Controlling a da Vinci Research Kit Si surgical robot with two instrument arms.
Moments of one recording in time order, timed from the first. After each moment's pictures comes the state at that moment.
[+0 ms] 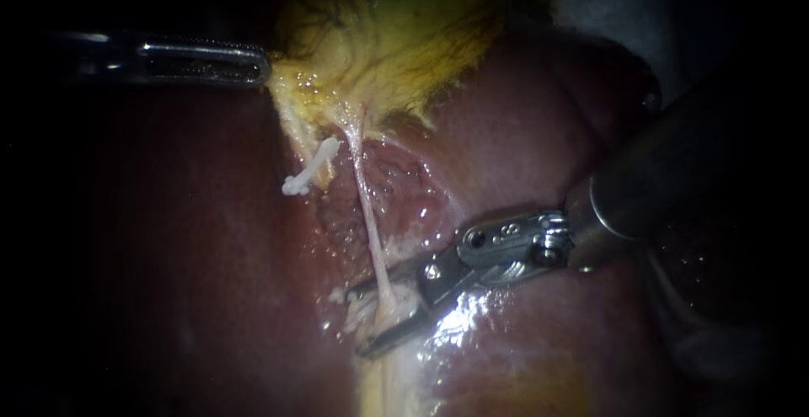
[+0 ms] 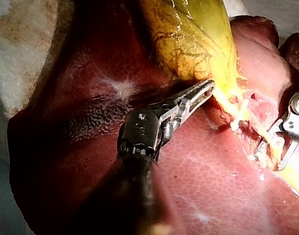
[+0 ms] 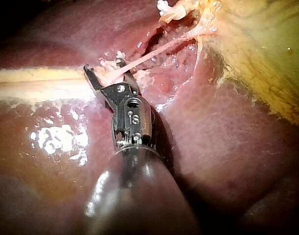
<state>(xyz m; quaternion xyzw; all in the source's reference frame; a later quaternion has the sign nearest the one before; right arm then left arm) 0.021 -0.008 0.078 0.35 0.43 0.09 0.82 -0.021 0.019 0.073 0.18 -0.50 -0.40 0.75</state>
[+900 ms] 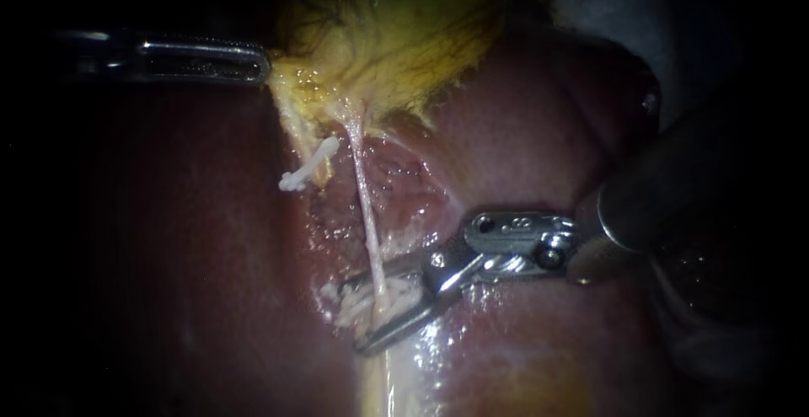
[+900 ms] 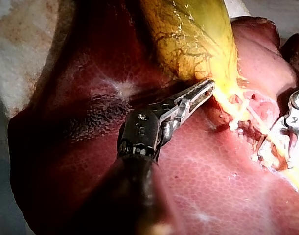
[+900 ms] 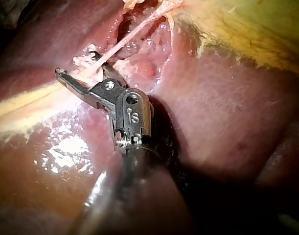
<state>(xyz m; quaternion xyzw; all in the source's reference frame) 0.021 -0.007 0.078 0.43 0.54 0.17 0.71 -0.021 0.019 0.073 0.18 -0.50 -0.40 0.75</state>
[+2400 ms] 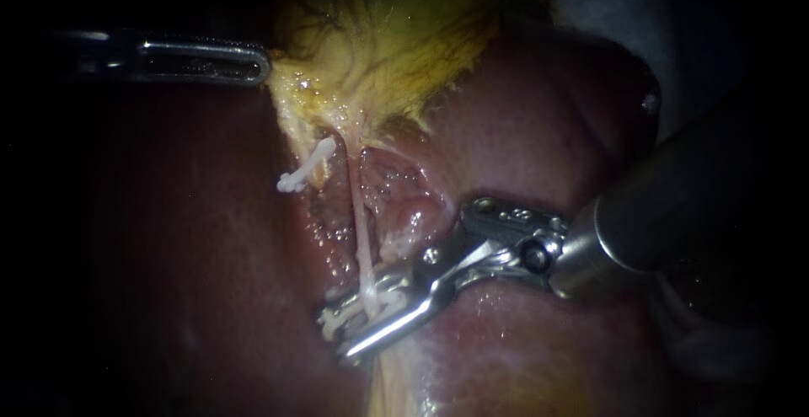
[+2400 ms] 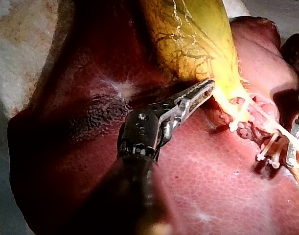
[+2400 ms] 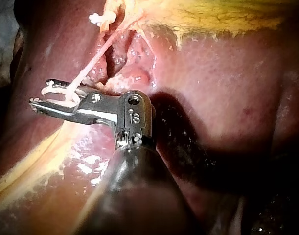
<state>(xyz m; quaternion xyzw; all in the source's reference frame) 0.022 -0.006 0.073 0.55 0.56 0.20 0.58 -0.021 0.019 0.073 0.18 -0.50 -0.40 0.75</state>
